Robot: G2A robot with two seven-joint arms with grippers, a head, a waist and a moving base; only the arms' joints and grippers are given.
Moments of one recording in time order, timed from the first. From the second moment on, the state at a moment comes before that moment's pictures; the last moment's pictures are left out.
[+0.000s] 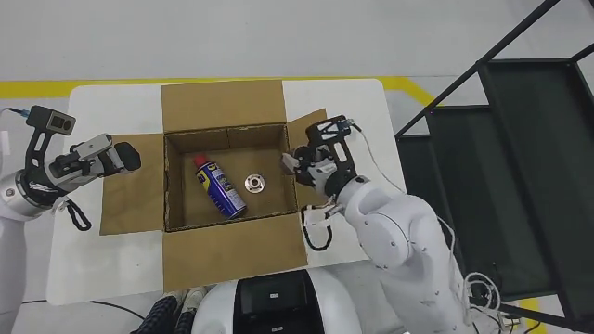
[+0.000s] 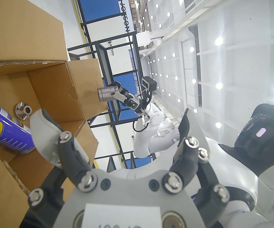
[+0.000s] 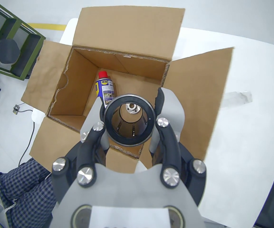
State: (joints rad) left arm 1.35 -0.93 -1.76 -1.61 -0.62 -0.16 -1.27; right arm -1.54 -1.45 1.28 -2.27 -1.17 0.10 0.96
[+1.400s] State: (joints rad) left arm 1.35 -0.93 -1.76 -1.61 -0.62 -0.16 -1.27; right arm -1.40 -1.42 1.57 -1.79 -1.18 0.41 0.81
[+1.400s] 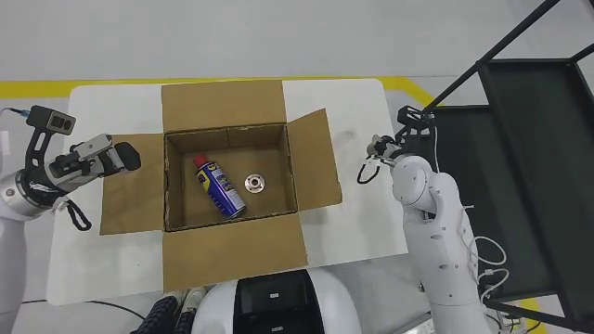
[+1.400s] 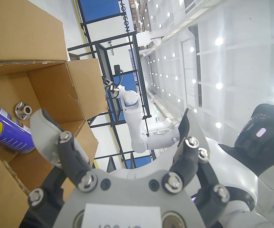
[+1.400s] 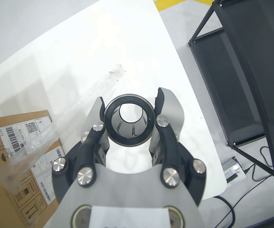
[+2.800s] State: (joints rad) left arm 1.35 -0.93 -1.76 -1.61 -0.62 -0.16 -1.27; right arm -1.17 -1.45 1.47 -1.24 -1.14 0.51 0.51
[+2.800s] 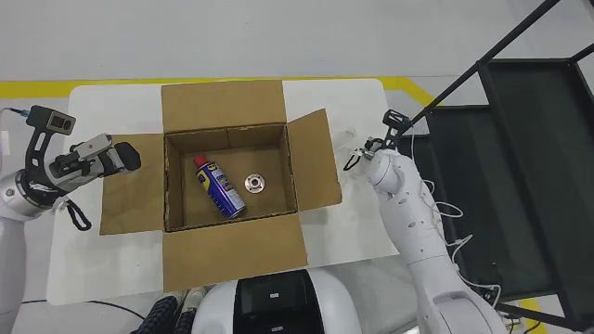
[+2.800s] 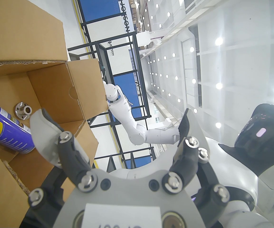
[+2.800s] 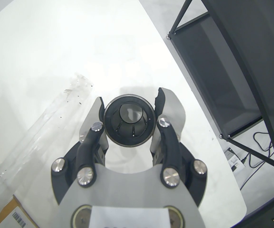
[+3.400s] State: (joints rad) left arm 1.35 -0.93 -1.76 -1.61 -0.62 -0.16 -1.27; right arm -1.50 -1.44 1.54 -1.85 -1.08 0.40 0.41
